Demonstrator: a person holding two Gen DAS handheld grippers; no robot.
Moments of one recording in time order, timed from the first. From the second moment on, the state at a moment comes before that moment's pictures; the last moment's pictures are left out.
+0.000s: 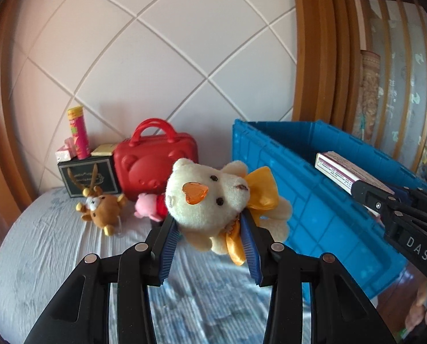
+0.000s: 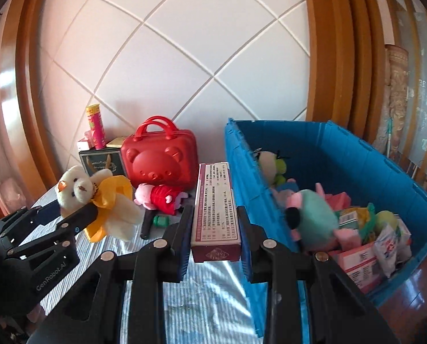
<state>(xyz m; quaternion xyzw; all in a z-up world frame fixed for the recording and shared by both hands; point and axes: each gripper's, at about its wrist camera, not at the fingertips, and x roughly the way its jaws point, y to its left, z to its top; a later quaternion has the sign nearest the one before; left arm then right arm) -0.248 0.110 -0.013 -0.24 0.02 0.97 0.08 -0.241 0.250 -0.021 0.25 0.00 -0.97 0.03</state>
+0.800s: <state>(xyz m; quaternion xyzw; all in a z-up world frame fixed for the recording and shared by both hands) -0.261 0.369 0.002 -0.25 0.07 0.96 0.13 -0.253 0.483 -0.034 0.26 -0.04 -0.96 -0.03</state>
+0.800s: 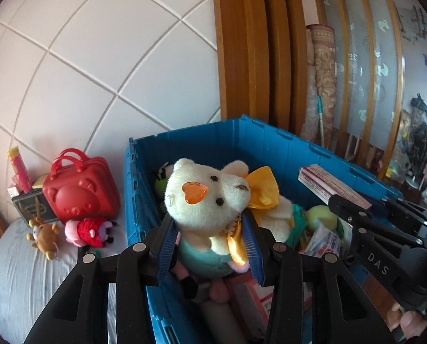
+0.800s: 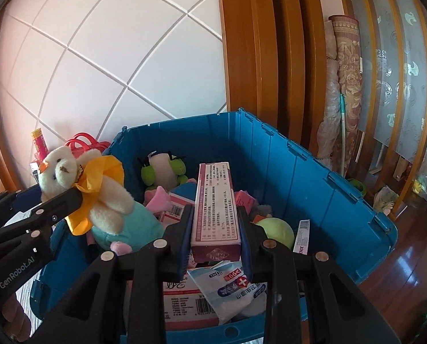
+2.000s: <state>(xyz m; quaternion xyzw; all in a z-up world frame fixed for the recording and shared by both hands) -0.257 0.320 -0.013 -0.26 0.05 0.96 0.07 -0.263 0.491 -0.033 0.24 -0.06 -0.97 -0.02</state>
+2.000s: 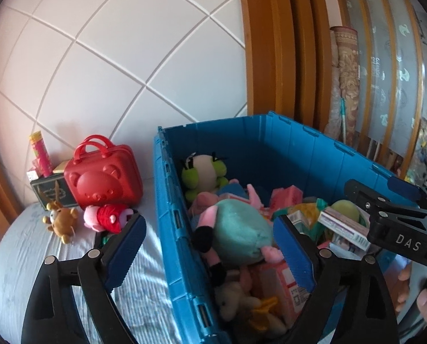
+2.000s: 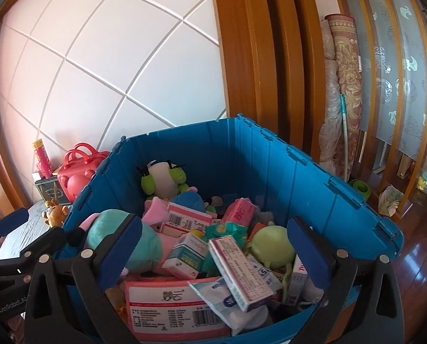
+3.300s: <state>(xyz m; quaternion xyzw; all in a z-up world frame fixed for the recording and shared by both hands) -0.320 -0.196 -0.135 -0.39 -0.03 0.91 -0.12 -0.342 0.066 -0.092 0.33 -0.01 -0.94 0.07</state>
